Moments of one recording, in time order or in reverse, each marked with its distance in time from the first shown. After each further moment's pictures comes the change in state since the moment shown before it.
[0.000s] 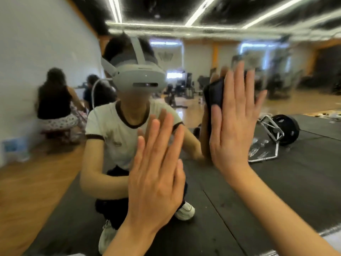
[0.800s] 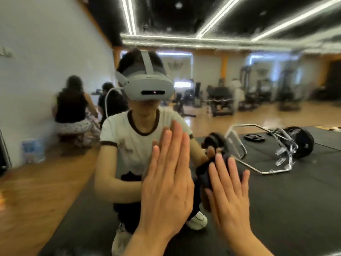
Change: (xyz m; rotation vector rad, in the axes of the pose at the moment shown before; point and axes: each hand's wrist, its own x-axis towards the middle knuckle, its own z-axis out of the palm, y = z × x) left_hand -0.015 -0.029 -0.027 0.127 -0.065 -0.004; right_hand -0.120 -0.042 0.000 -0.091 -0.171 -0.226
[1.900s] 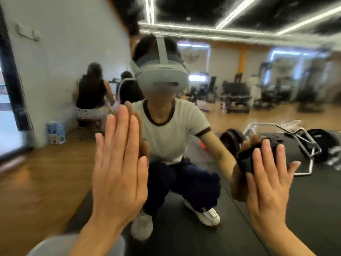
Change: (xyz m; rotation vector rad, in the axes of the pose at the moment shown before) left_hand -0.039 -0.113 -0.085 0.084 0.095 -0.130; right_hand 0.019 -0.025 -0.005 0.039 -0.013 0.076
